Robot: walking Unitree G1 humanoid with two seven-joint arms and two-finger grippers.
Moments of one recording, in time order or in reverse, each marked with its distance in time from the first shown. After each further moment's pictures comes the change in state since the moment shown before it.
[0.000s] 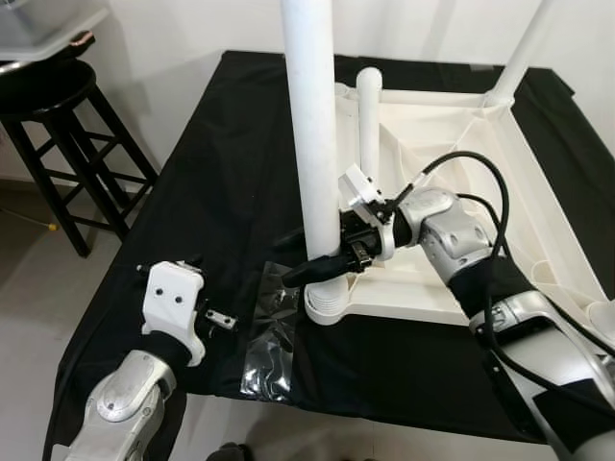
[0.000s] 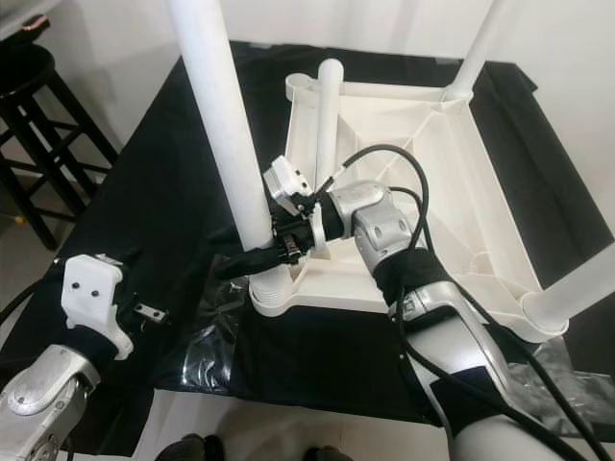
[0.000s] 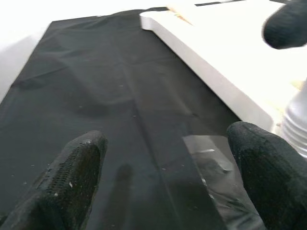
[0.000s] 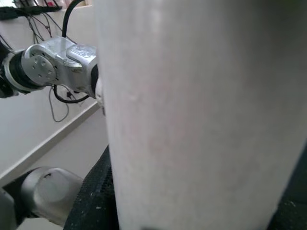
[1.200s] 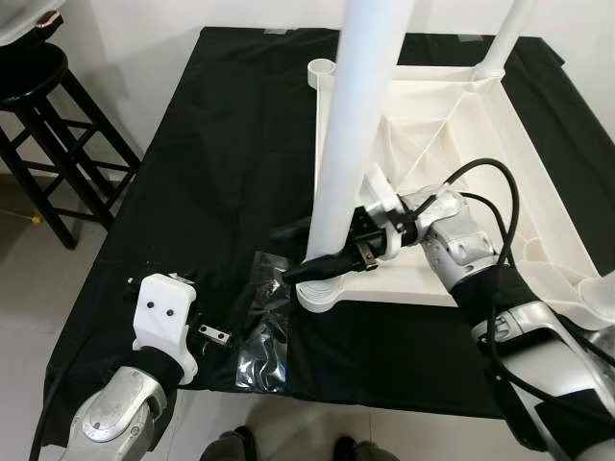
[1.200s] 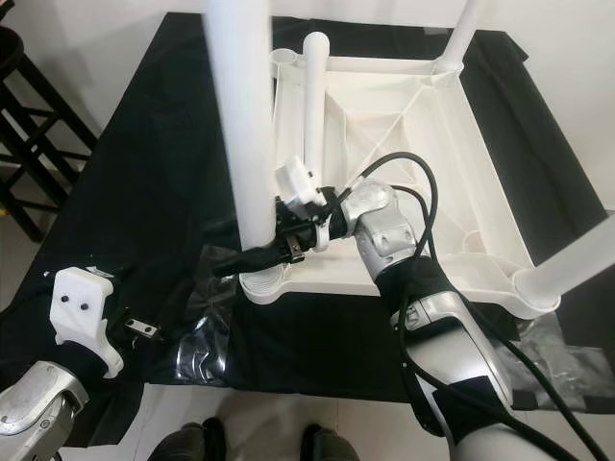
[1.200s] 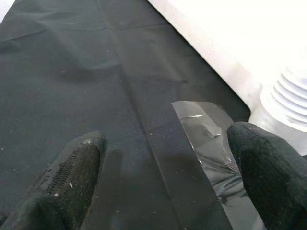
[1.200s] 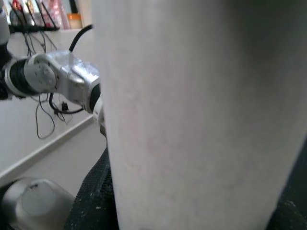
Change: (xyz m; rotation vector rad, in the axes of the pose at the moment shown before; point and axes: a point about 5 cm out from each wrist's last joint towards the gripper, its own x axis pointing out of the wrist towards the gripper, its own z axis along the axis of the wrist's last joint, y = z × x) left arm -0.011 0.000 -0.001 -0.024 0.058 0.006; right arm -0.006 0.008 0.006 -0.086 -0.094 0.000
